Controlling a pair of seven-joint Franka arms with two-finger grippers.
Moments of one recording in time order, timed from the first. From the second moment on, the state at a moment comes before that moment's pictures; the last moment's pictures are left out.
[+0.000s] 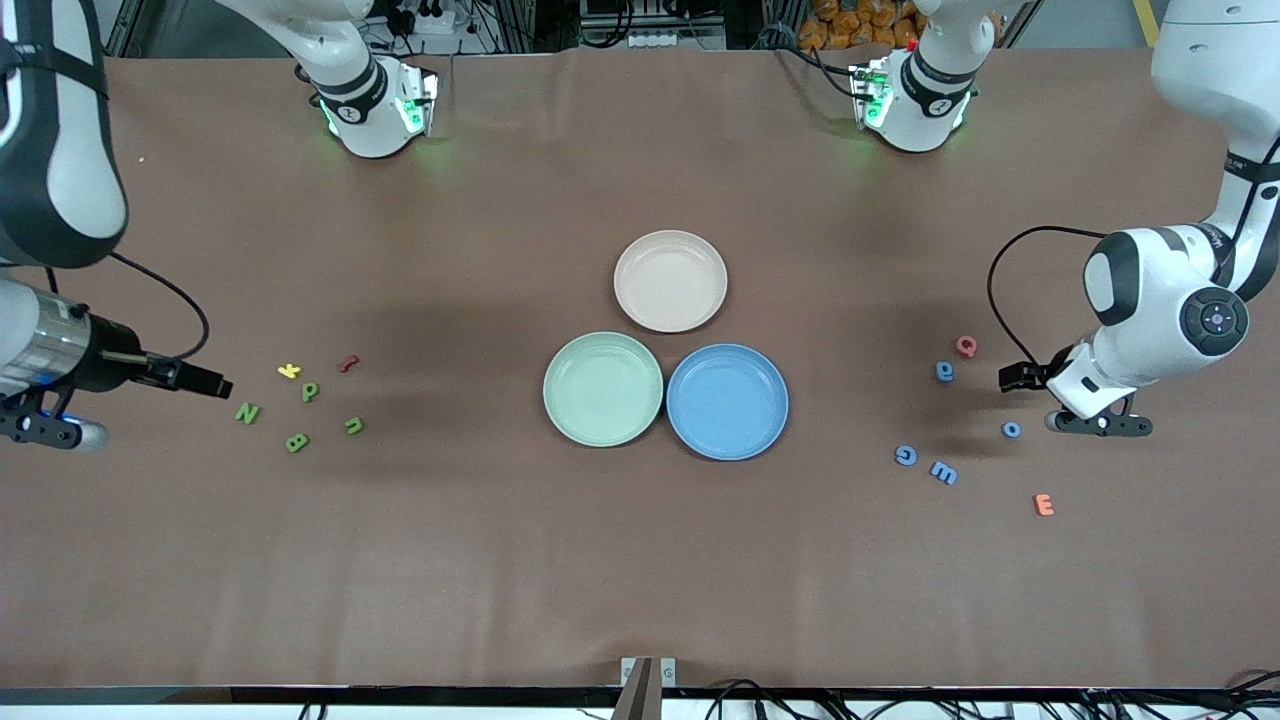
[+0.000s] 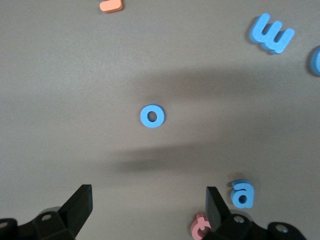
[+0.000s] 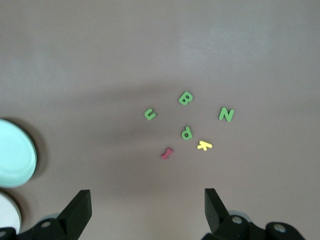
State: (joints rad) left arm 0.23 0.41 -0.11 -2.04 0.14 2.38 0.16; right arm -0.15 0.29 0.11 -1.61 0.06 1.86 0.23
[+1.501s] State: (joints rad) left arm 0.24 0.60 -0.11 -1.94 0.16 2.54 0.09; right arm -0.03 0.47 0.10 -2.11 0.06 2.70 0.55
